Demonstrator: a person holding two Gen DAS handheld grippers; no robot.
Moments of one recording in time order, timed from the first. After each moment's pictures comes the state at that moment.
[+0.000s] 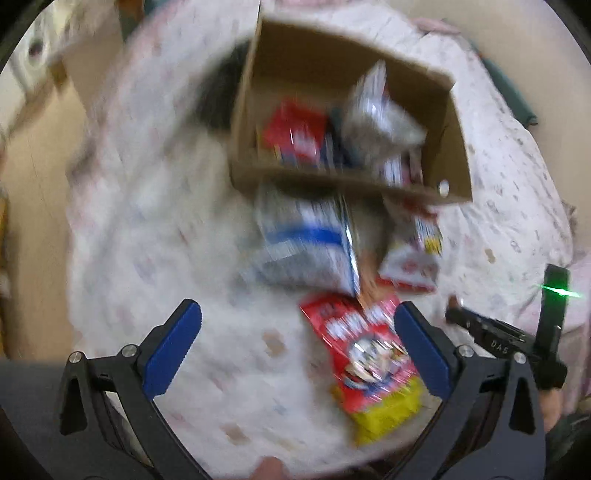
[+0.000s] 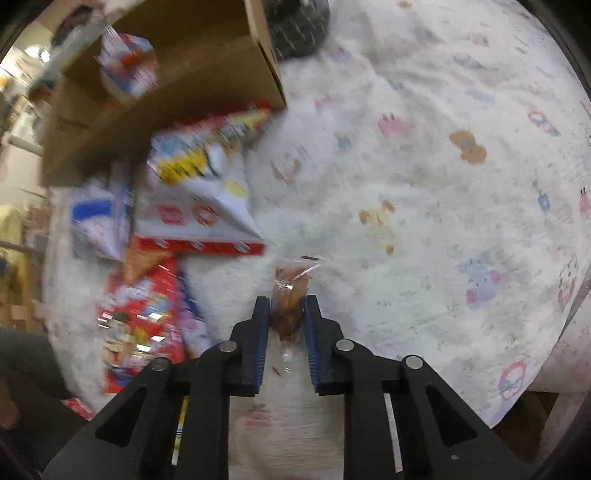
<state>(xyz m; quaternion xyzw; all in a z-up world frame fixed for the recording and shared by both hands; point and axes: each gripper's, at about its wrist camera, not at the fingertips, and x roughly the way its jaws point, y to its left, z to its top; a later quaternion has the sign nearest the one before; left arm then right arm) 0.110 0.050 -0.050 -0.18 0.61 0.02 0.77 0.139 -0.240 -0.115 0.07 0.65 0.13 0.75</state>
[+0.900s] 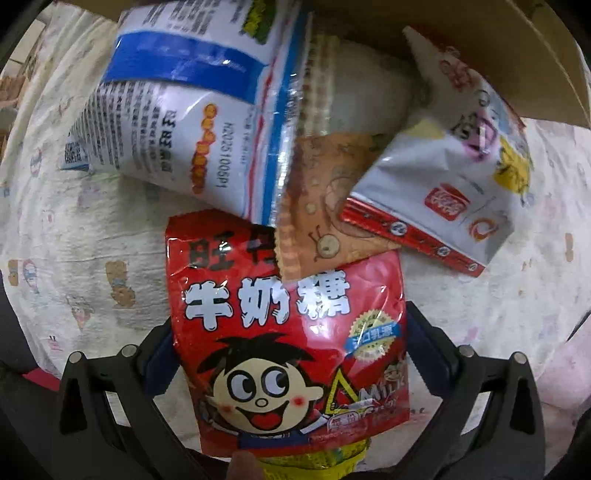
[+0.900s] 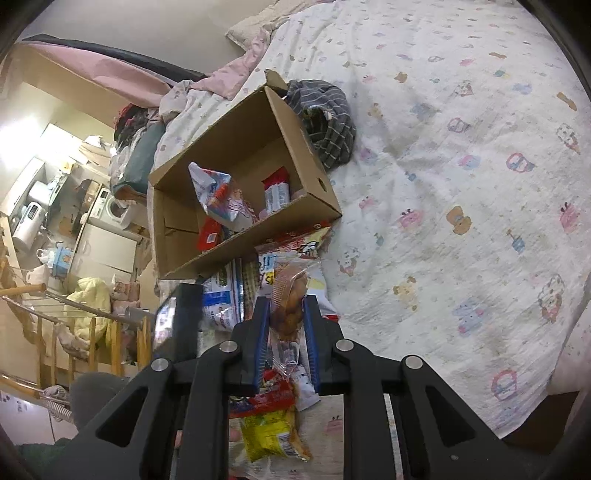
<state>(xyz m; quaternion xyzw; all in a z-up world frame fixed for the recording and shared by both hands) 0.150 -0.072 -0.166 -0.17 0.74 0.11 0.64 0.144 -0.284 -0.040 0.24 0.53 0.21 0.79</state>
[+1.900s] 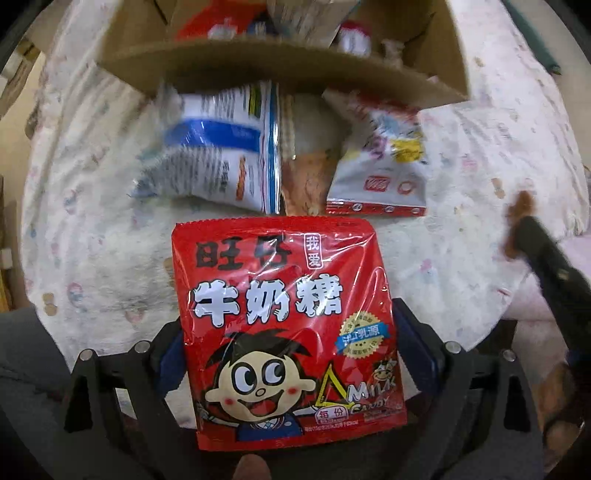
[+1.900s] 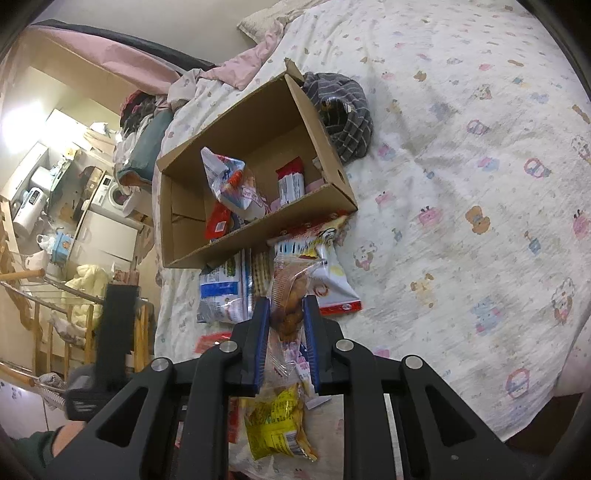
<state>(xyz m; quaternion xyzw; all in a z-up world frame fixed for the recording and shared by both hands) 0.123 -0.059 -0.063 -0.14 0.70 0.00 0.70 0.142 -0.265 -0.040 0.22 0.53 0.22 0.78</state>
